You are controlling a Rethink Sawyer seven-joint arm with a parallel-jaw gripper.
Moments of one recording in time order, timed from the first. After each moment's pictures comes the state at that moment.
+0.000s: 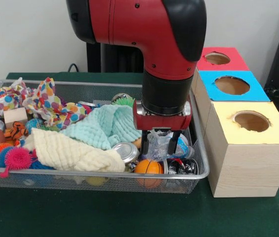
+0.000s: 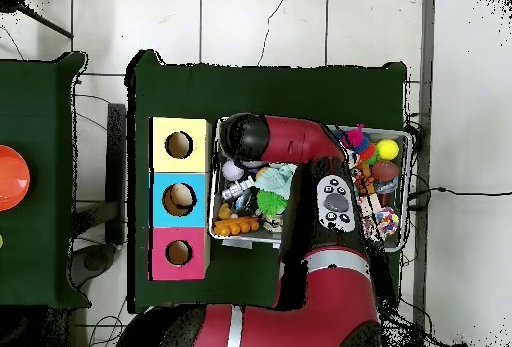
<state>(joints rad) -0.19 -0.38 0.02 1.27 -0.10 0.68 1.58</state>
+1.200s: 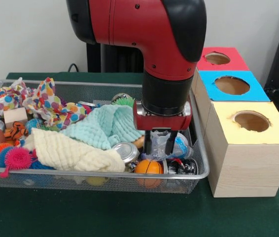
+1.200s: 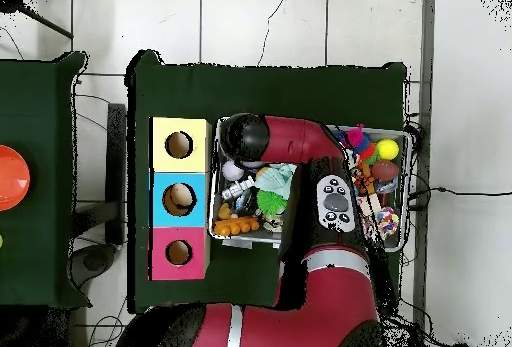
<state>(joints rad) -0.19 -0.38 0.02 1.27 -0.10 0.68 1.58</state>
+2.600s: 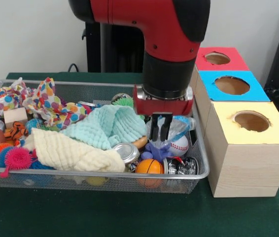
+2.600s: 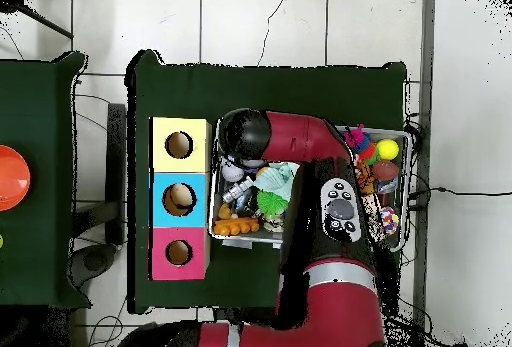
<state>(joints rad) -0.19 -0.45 0.01 1.28 -0.10 0.75 1.58</state>
